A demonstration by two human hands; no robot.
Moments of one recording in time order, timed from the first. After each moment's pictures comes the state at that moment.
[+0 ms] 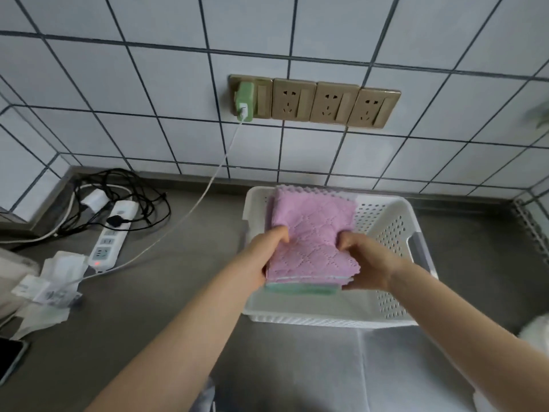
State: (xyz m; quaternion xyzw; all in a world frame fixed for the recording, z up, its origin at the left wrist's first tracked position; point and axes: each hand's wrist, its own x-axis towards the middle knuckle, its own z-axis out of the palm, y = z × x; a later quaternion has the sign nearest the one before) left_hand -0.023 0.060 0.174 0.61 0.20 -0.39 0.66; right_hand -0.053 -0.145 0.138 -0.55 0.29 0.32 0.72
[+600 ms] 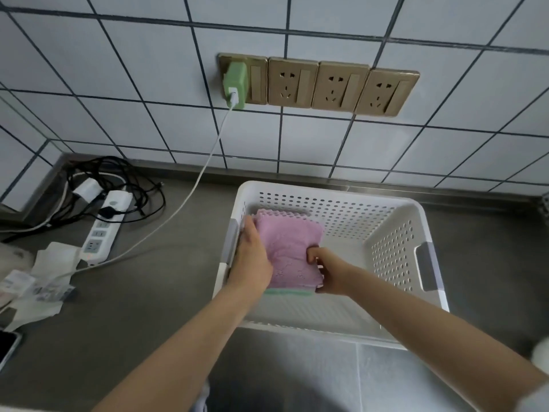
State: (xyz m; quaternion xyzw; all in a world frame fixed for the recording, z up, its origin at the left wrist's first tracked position) left_hand -0.009 0.046 0.088 0.93 0.02 -0.16 0.33; right_hand -0.018 -0.126 0.037 -0.53 0.40 0.34 0.66
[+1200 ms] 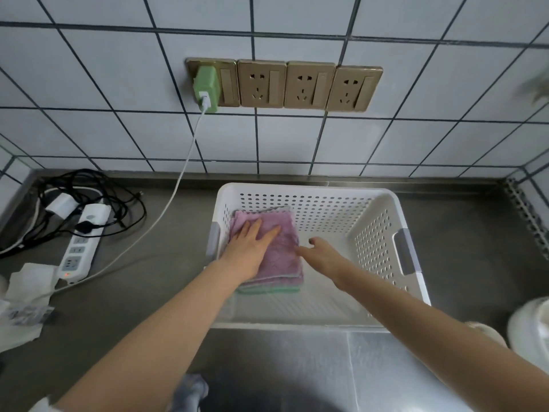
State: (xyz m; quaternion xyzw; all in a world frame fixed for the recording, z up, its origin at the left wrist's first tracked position) left_hand 0.024 0.044 0.076 0.93 -0.29 -0.23 0.03; right_hand -0.030 -0.125 0.083 -0.80 0.28 0.24 0.48
